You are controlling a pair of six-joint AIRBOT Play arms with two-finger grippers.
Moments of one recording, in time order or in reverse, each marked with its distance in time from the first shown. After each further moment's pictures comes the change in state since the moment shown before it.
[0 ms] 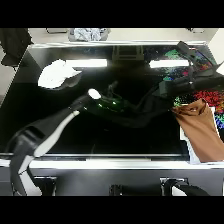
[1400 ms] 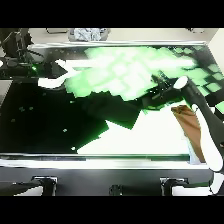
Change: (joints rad) left arm 0.457 0.601 -0.056 0.418 -0.197 0.017; right arm 0.028 -0.332 -0.204 -0.048 -0.167 -0.068
